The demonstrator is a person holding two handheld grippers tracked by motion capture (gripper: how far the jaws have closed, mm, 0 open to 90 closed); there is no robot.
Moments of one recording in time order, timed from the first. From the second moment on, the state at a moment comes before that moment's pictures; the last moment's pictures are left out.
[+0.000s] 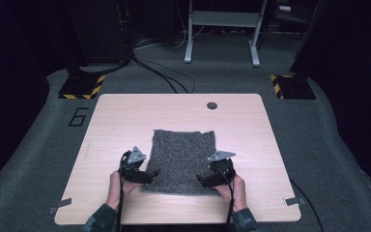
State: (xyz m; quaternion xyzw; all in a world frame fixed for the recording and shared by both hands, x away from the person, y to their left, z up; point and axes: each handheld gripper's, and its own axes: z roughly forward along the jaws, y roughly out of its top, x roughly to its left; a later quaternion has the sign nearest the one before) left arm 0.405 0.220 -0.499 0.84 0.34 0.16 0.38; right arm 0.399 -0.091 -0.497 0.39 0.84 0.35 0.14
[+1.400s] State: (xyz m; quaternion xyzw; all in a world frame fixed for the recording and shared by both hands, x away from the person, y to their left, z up) left arm 0.385 0.206 -0.517 0.82 0.40 0.16 0.38; right arm 0.394 -0.098 -0.519 0.40 0.84 0.33 0.16
